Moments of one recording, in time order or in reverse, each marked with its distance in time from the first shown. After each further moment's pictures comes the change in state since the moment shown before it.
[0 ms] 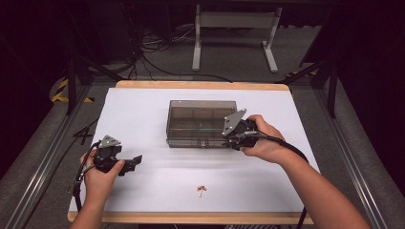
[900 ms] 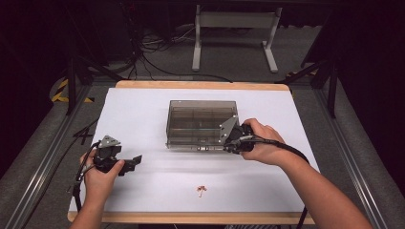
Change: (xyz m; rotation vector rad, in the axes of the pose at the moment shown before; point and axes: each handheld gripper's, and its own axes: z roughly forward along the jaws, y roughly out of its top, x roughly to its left) left arm 0.001 0.000 0.000 0.001 0.000 -0.003; right arm 0.014 0.007 0.005 0.133 0.042 -0.069
